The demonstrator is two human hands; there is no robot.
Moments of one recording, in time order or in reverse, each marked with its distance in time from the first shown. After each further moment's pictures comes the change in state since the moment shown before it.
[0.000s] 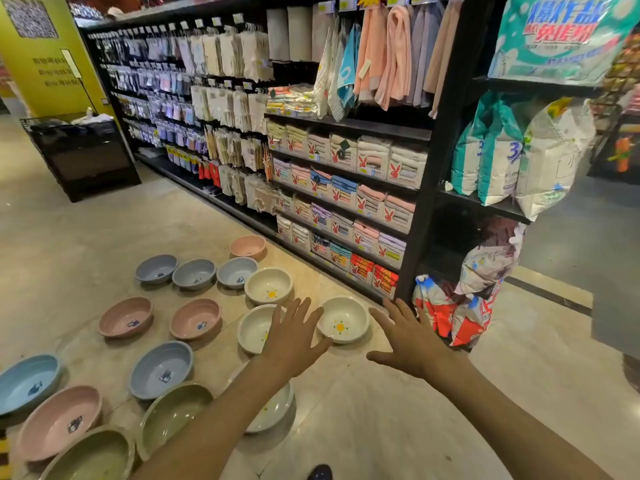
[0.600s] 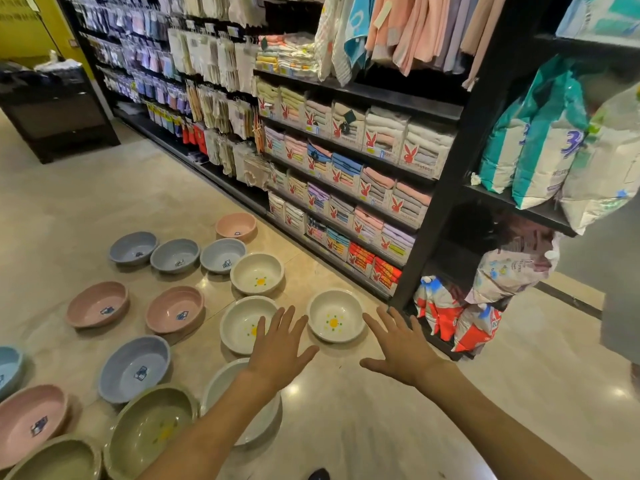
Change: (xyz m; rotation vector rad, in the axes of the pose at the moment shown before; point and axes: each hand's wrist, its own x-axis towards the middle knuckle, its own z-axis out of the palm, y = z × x) left_hand 0.177 -0.060 0.050 -0.084 -0.097 -0.116; right_hand 0.206 0.065 0.026 -0.010 -0.147 -0.001
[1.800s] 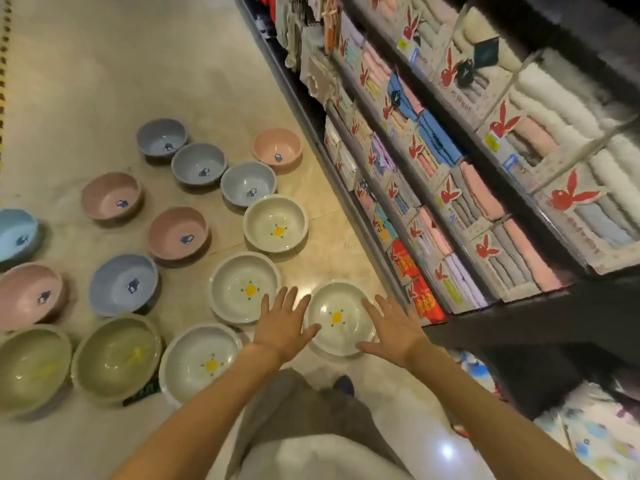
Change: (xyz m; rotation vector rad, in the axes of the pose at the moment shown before) left_hand 0.461 -0.014 0.038 -0.128 -0.287 -0.400; right_hand 0.519 0.181 -0.066 -0.148 -0.382 -0.380
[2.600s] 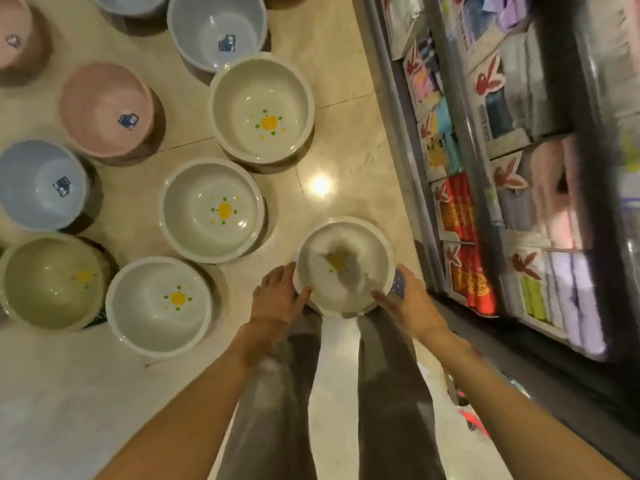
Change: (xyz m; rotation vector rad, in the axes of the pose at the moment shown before) left_hand 0.299 -0.023 0.221 -0.537 -0.245 -0.373; right_hand 0.322 0.136 0.136 0.898 -0.128 0.251
